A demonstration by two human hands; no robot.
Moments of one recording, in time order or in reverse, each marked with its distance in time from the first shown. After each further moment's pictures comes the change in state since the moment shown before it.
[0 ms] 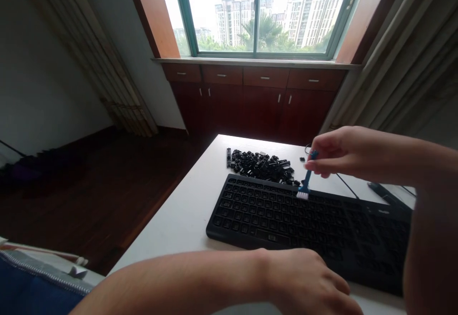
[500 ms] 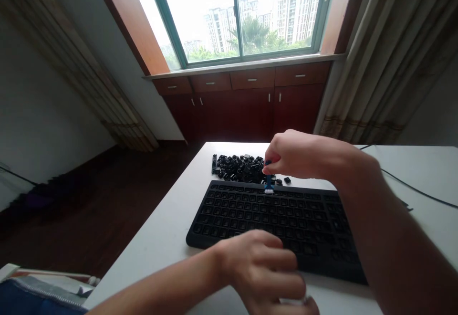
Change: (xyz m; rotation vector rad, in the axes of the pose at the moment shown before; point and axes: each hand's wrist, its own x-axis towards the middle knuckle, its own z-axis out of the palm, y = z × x) left_hand -0.011 -0.010 -0.030 0.182 0.483 0.012; right_hand 0.009 -0.011 0.005 0.024 -0.101 -0.161
